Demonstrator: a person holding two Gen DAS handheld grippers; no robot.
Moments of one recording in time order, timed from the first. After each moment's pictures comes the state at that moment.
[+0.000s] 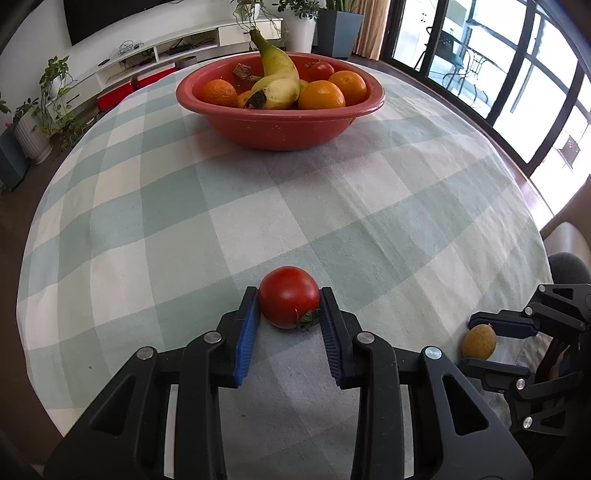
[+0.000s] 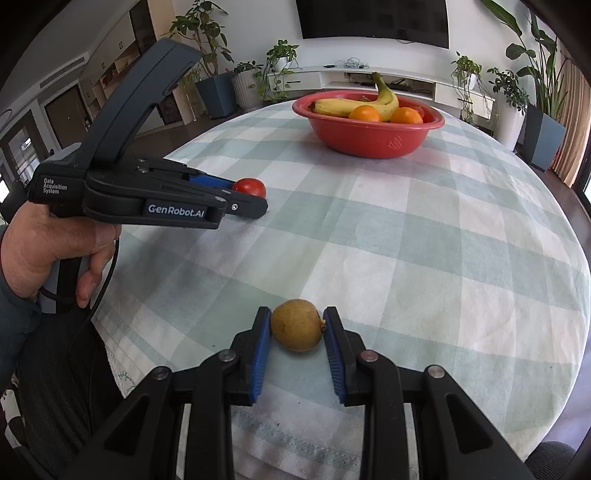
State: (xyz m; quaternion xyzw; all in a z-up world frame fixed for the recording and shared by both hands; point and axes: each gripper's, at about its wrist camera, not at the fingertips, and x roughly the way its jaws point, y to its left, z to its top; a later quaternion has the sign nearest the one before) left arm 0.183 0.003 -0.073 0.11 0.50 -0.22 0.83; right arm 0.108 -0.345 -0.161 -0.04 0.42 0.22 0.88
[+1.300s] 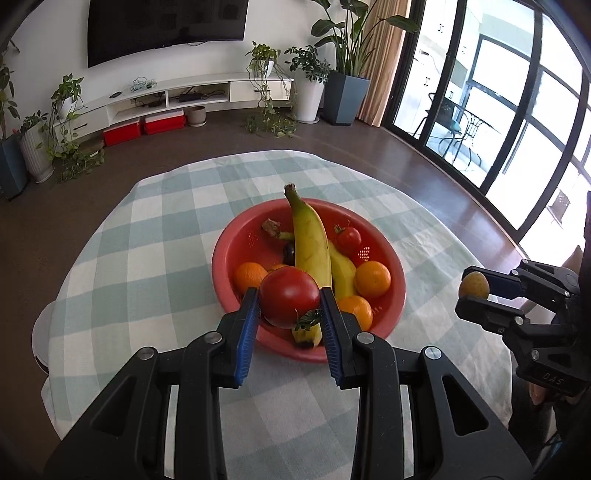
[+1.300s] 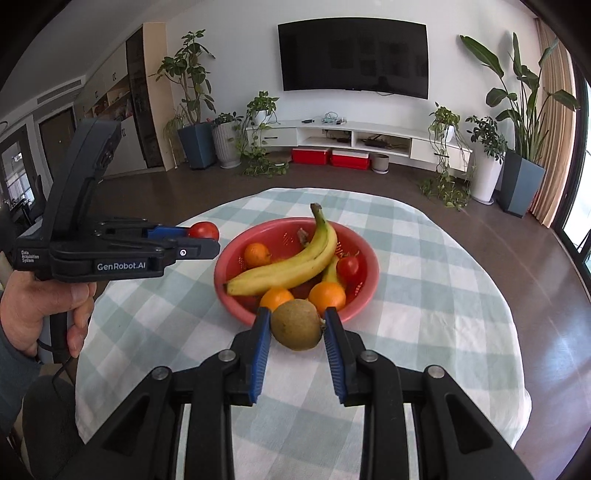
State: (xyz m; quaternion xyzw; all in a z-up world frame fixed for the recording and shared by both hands) left arm 0.302 0.002 0.037 0.04 0.41 -0.23 0.88; right arm 0.250 -0.381 -0.049 -0.04 0.34 0.19 0.92
